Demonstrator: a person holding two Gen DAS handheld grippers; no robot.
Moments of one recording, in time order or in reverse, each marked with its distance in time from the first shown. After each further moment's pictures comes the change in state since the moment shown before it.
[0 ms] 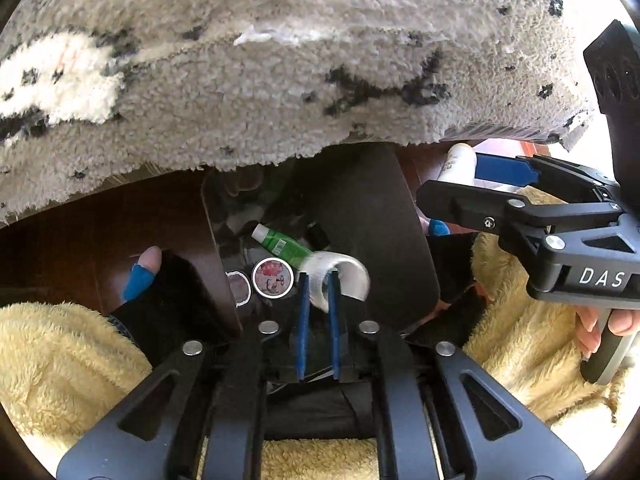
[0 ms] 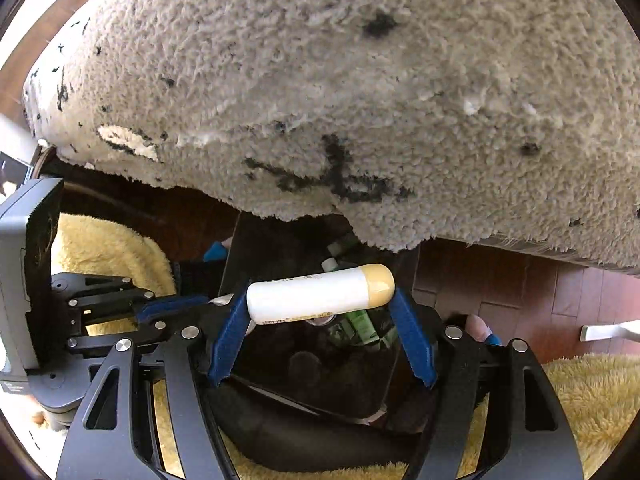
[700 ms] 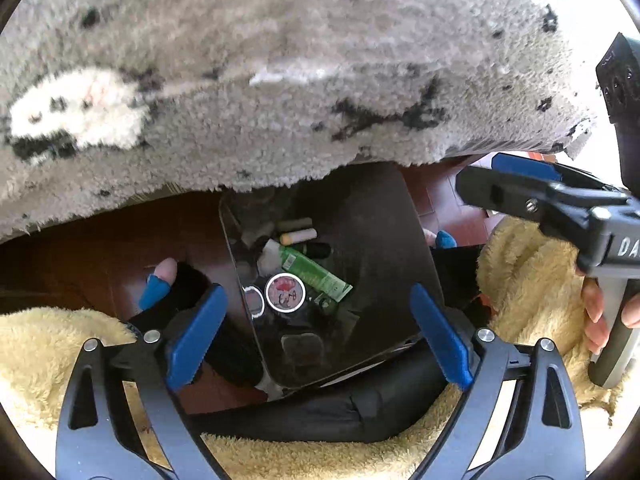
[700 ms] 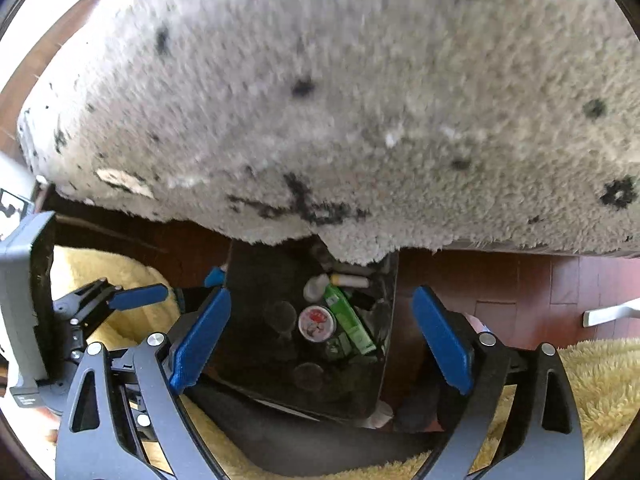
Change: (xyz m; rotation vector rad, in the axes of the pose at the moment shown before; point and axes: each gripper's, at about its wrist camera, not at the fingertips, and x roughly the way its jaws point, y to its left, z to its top) left arm -0.019 -0.001 0.005 0.010 -0.062 0.045; right arm -0.028 -0.020 0.004 0.091 -0.093 0.020
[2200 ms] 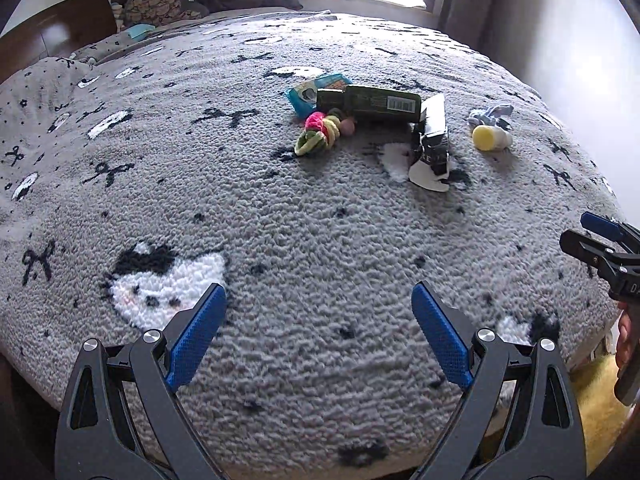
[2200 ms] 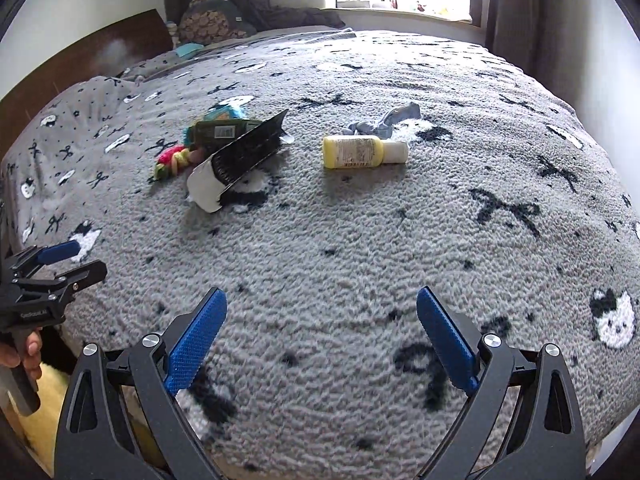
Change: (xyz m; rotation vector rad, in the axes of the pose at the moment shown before) left arm -0.156 0.074 0.218 -0.093 -0.381 0.235; right arm -0.103 0.011 0.221 -0.125 -0.311 -0.202
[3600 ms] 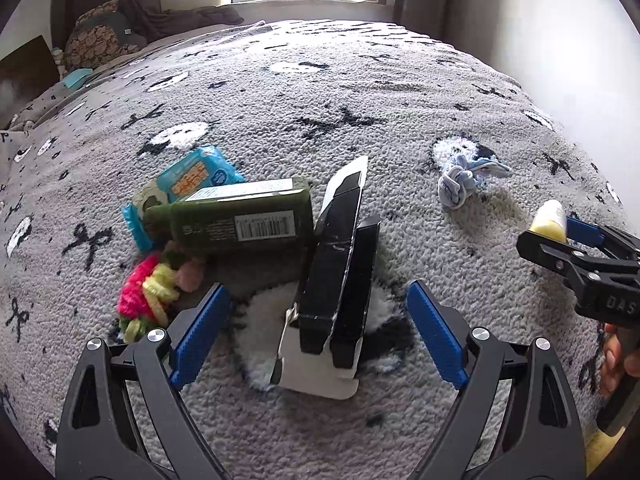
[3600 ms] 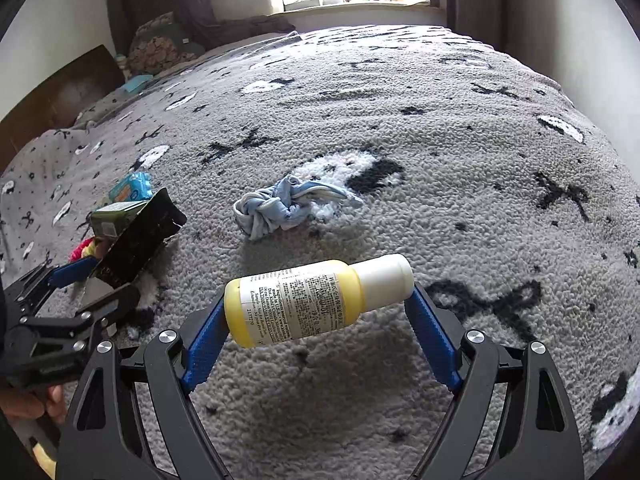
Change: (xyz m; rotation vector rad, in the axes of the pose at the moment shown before) left arm 0.093 -0.101 0.109 0.147 -0.018 -0.066; right arm 0.060 -0.079 0.066 0.146 -0.017 -0.028
